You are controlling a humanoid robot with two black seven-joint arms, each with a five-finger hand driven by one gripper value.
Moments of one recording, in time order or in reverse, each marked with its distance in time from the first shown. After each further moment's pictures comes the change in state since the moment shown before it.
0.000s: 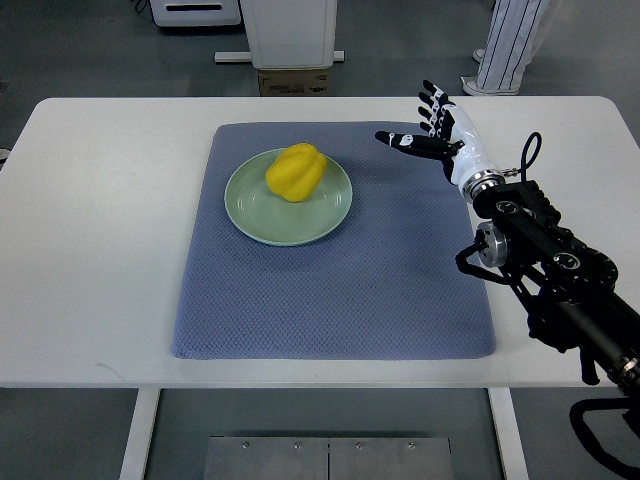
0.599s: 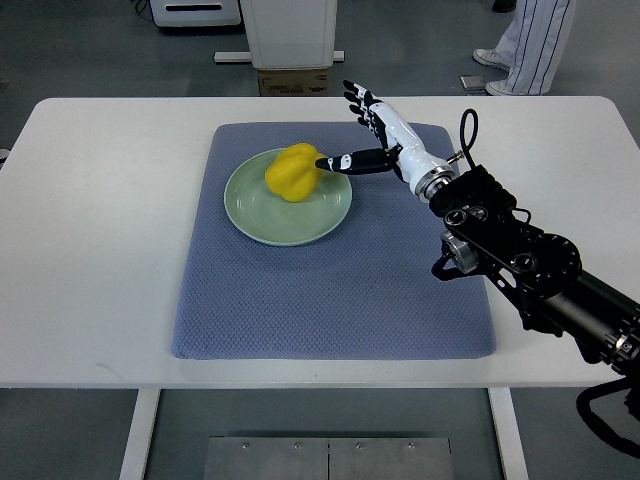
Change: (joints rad) left arm 0.000 0.000 0.000 0.000 0.000 0.000 0.000; right arm 0.109 0.000 -0.346 -0.006 -0.040 0.007 0.097
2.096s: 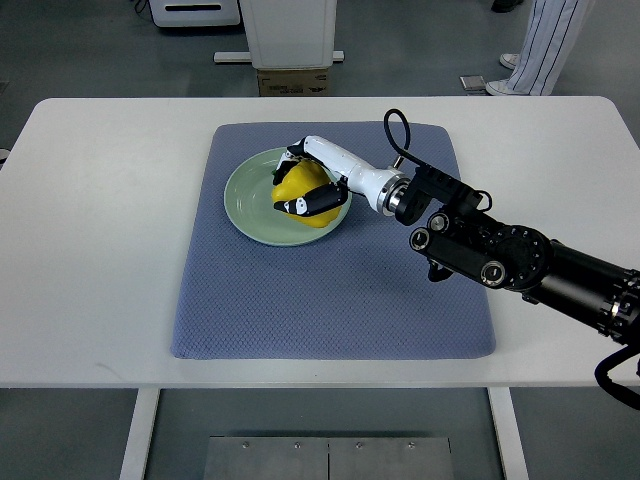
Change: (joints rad) left arm 0.000 0.000 0.000 0.000 0.000 0.000 0.000; right arm 0.183 0.000 -0.421 0.016 -0.120 0.047 0.012
